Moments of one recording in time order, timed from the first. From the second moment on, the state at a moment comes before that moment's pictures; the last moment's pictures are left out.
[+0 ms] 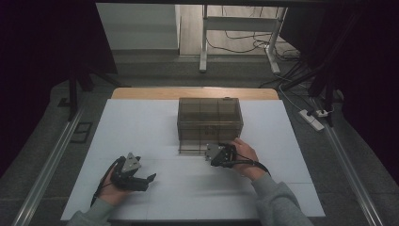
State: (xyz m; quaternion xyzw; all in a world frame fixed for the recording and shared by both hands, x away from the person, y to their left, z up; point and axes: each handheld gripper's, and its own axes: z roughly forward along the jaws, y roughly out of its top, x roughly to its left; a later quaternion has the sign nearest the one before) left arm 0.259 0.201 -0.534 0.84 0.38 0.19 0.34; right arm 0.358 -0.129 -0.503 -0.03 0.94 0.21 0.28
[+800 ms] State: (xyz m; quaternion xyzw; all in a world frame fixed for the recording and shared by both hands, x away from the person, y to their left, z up) left arm 0.259 0.201 -0.534 0.84 0.38 0.20 0.34; right arm 0.353 -0.132 -0.501 -0.04 0.94 0.21 0.26
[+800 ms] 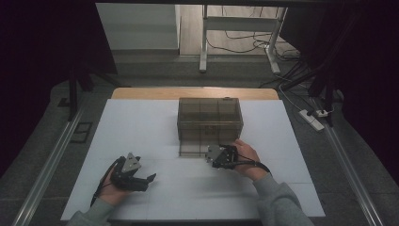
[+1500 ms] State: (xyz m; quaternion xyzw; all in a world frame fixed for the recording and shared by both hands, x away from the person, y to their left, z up) left arm 0.259 0.201 -0.534 0.84 0.38 0.20 0.34; right arm 0.352 -0.140 -0.491 0.00 0.94 0.26 0.23
